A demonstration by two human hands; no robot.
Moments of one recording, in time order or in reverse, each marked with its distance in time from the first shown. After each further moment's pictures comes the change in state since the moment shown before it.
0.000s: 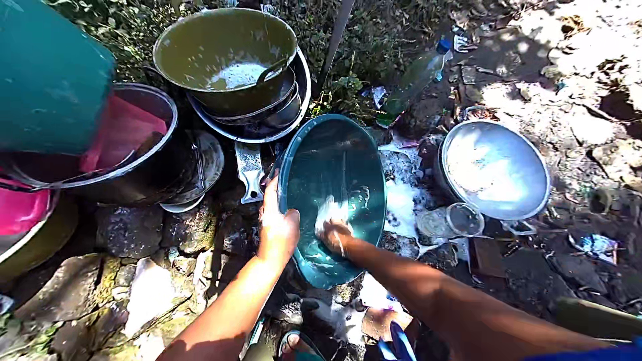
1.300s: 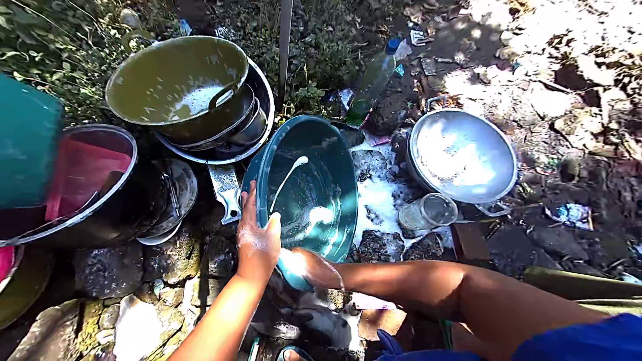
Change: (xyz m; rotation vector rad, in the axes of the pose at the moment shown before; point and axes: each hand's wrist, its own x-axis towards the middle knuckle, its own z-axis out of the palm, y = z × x) left_hand 0.000 0.023 0.026 0.106 0.002 0.093; right_hand -0.086 -0.041 -0.017 0.624 0.263 -0.579
